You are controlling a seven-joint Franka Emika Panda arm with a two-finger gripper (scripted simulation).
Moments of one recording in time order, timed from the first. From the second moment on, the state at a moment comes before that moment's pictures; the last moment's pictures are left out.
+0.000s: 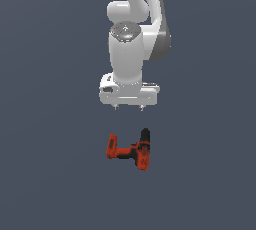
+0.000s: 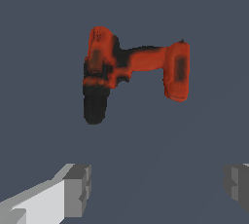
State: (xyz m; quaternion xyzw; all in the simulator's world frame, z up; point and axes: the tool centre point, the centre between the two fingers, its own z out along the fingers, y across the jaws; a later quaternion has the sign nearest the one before) arm 0.003 0.004 0.194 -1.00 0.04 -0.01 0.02
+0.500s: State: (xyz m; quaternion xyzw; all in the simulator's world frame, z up) arm 0.002 0.024 0.195 -1.00 0.02 -0.01 0.02
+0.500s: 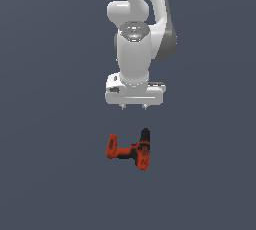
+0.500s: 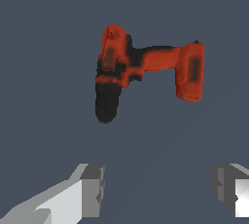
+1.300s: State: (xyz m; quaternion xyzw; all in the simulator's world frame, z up) arm 0.034 0.043 0.149 -1.00 0.05 0.00 0.01
